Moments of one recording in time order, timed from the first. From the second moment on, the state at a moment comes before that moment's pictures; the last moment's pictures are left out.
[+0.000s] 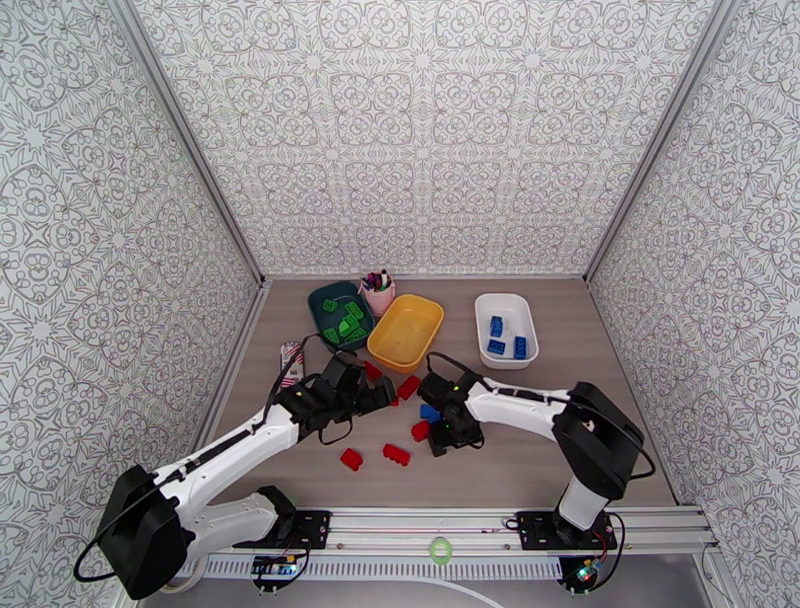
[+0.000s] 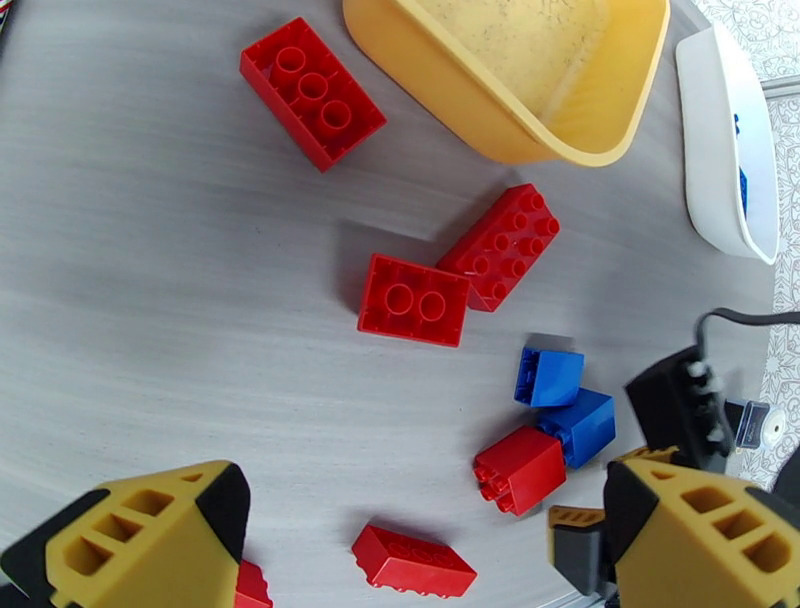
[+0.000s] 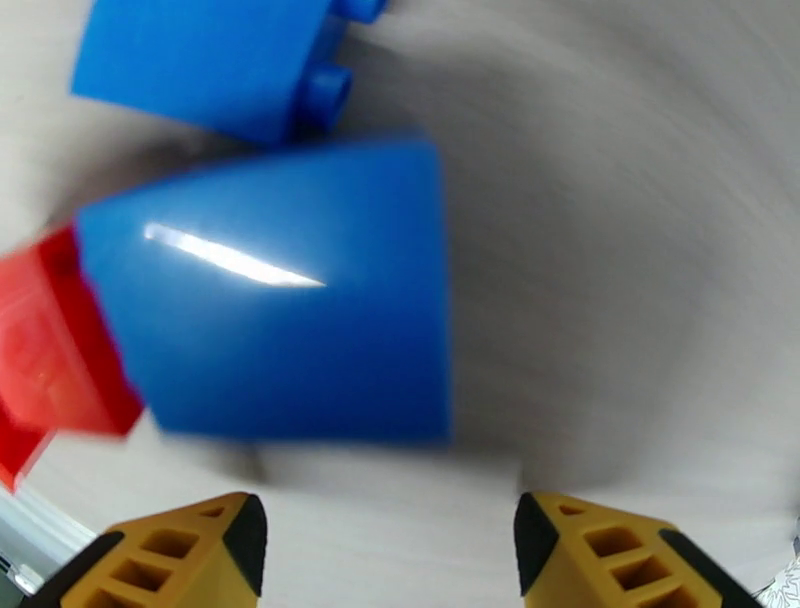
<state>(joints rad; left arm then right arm) -0.64 1.17 0.77 -0.53 0.00 -0.91 0.90 1.76 1.07 -0.86 -0.04 0.56</state>
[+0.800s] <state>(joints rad) -0.61 1.16 0.76 -0.53 0.01 -0.92 0.84 1.97 1.35 -0.91 -0.04 0.59</state>
